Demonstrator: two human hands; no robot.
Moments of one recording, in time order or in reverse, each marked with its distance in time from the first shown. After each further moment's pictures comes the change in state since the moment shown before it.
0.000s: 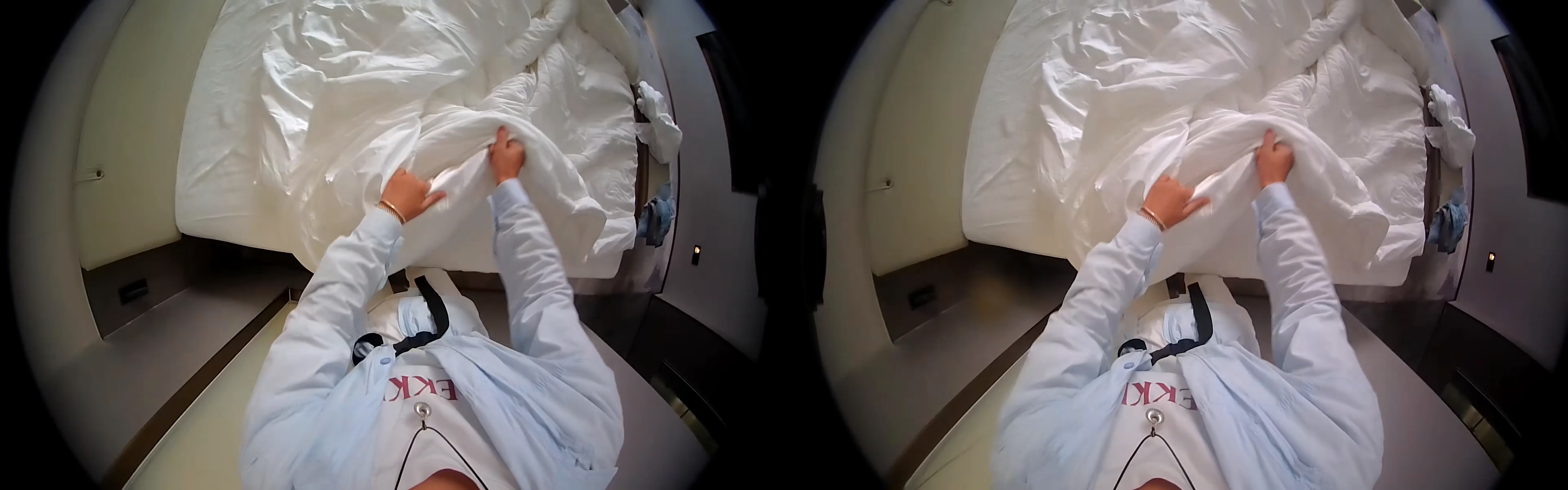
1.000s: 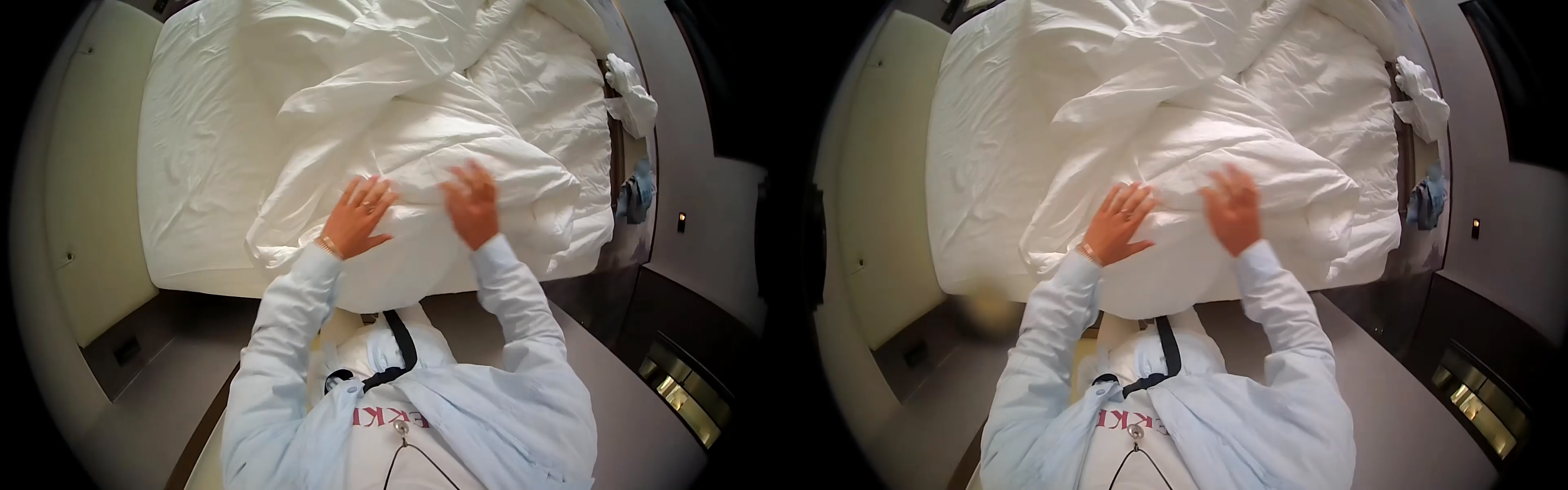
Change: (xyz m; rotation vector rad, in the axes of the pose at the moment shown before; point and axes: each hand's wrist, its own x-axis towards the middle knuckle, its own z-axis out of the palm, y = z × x) left_hand 0.056 -0.021 -0.032 0.006 0.082 0.300; right_hand -0.012 -0.013 -0.054 -0.504 -0.041 -1.006
